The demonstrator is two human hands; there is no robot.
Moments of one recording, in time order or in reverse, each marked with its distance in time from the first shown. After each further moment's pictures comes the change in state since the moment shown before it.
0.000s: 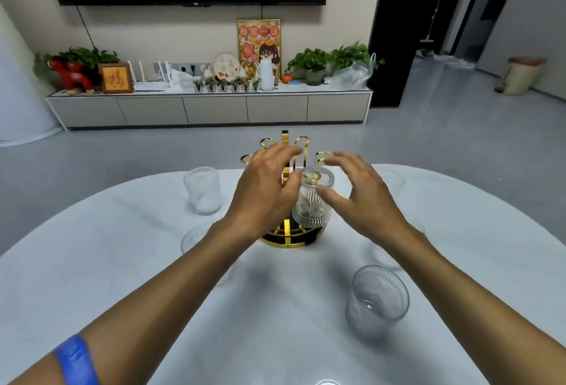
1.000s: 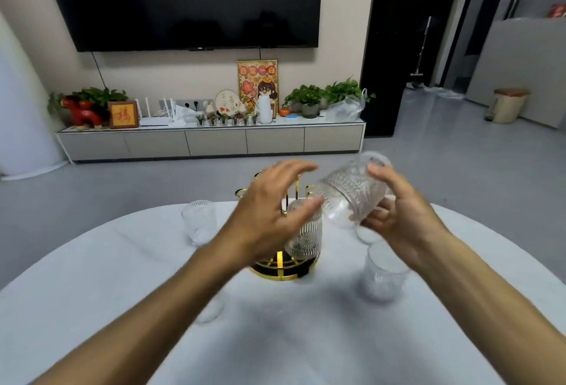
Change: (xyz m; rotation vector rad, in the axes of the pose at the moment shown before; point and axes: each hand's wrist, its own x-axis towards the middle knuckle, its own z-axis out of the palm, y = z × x) left_hand 0.005 0.042 -0.031 -0.051 -0.074 0.245; right_hand -0.002 -0.010 -0.077 1.156 0.076 0.569
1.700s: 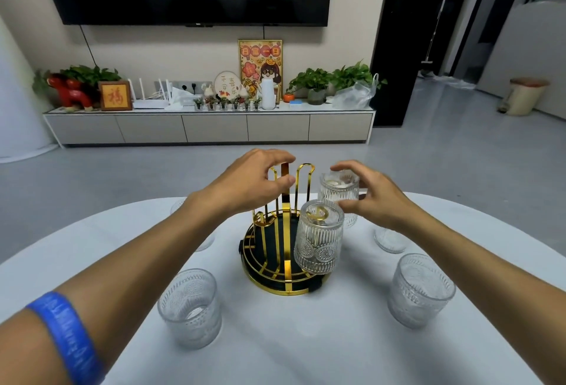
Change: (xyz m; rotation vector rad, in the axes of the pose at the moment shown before) left_hand 0.061 -0.127 0.016 0.106 -0.252 -0.243; right_hand 0.145 0.063 -0.009 -0.987 -0.335 -0.407
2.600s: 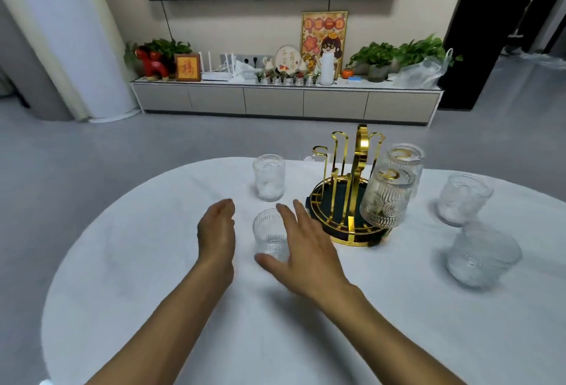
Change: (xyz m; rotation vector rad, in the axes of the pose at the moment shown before) left_hand -0.209 -0.050 0.010 -0.884 0.753 -1.006; right_hand -0.110 -0.152 0.212 -0.275 -0.196 0.011
